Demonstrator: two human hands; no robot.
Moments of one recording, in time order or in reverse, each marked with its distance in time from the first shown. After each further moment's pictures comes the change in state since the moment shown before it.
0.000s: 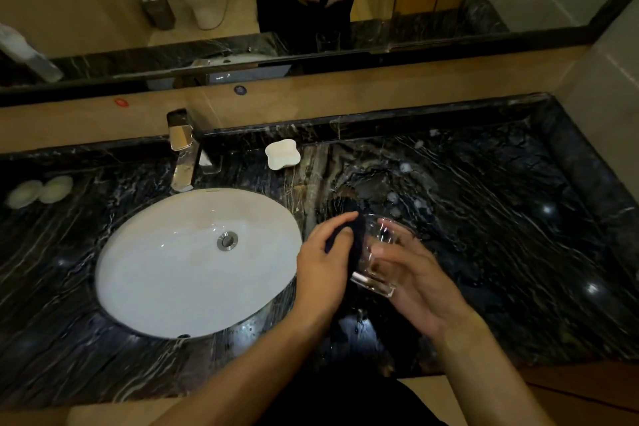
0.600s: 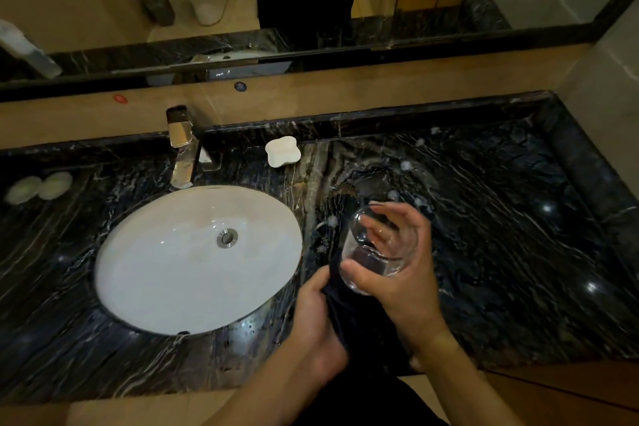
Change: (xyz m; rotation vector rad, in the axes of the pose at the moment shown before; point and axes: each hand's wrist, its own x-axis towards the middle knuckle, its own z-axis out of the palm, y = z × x) left_hand -0.035 -0.013 -0.006 -0.936 -0.276 -0.748; right_hand -0.006 0.024 0.013 -0.541 0.006 -0.710
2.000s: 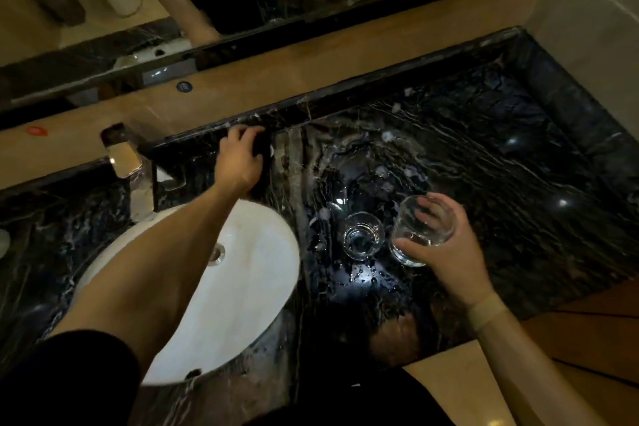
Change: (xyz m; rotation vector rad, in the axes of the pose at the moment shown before) left_hand 0.202 0.252 -0.031 2.159 0.376 0.750; right_hand 0.022 0.066 -0.064 -0.229 0.264 0.323
